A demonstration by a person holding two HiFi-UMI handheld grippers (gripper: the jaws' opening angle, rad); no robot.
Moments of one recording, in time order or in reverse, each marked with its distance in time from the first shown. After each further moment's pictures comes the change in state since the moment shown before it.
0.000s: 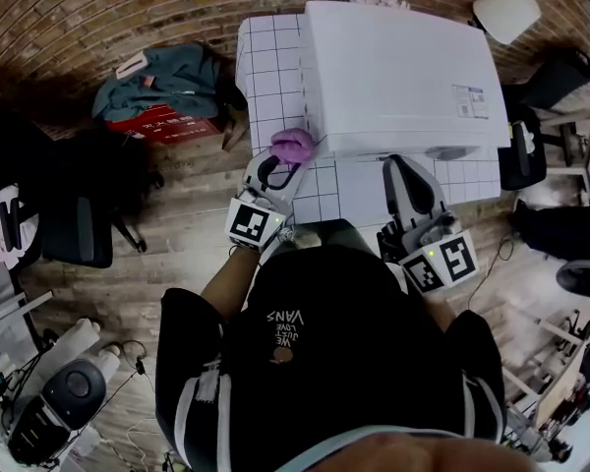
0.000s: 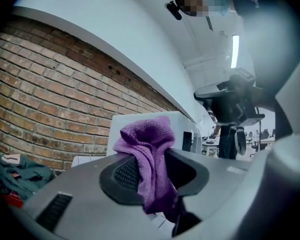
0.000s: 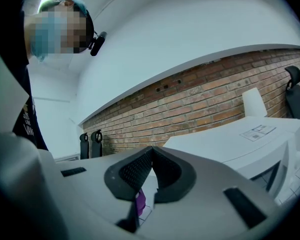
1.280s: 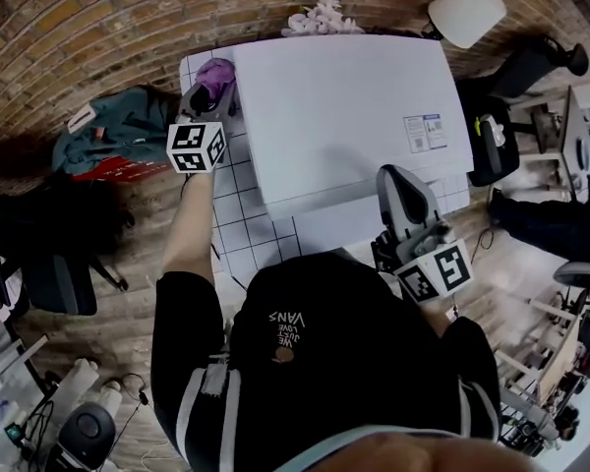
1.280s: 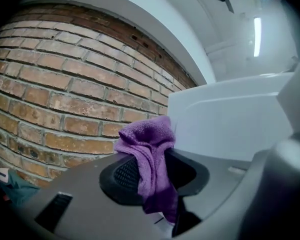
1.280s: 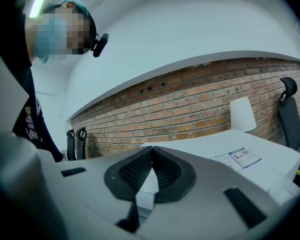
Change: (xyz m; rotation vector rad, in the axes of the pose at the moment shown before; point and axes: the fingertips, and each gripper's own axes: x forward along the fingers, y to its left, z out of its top) left arm 0.185 0.208 0.000 -0.027 0.061 0.200; right arm 0.017 -0.109 0.034 -0.037 0.011 -0.102
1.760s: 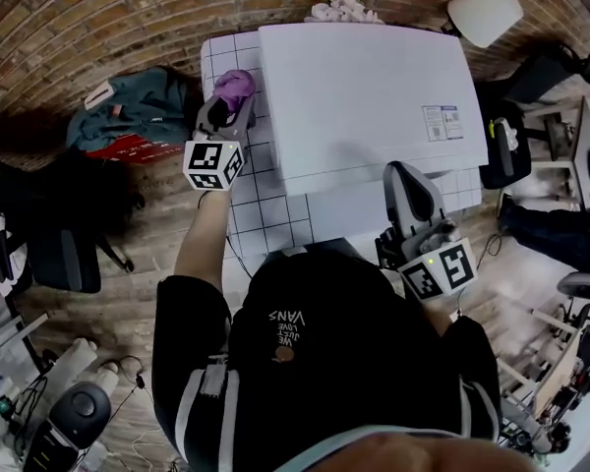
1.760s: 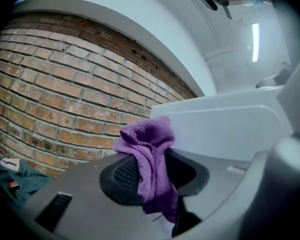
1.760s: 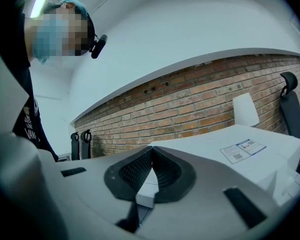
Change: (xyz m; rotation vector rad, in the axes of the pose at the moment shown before) left arm -0.068 -0.034 -0.004 -0.021 -0.047 0.002; right arm -0.010 0.026 -0.007 0.027 -0.010 0.028
